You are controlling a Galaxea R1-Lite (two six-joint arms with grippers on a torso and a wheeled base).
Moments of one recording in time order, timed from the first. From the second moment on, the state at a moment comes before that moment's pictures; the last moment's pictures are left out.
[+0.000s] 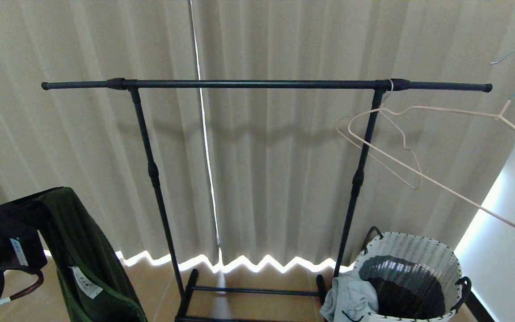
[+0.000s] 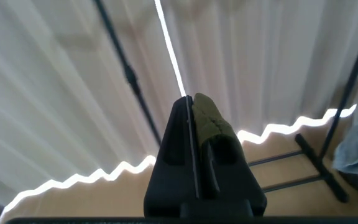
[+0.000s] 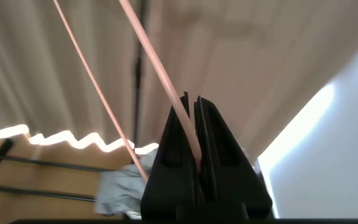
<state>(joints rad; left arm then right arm) -0.24 1.00 -0.45 -0.43 0.08 0.23 -0.14 1.06 -0.62 -0.25 0.11 -0.15</state>
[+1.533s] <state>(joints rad) -0.36 1.18 -0.61 -0.43 0.30 0.18 0.35 1.10 -0.54 -0.04 0.02 0.06</state>
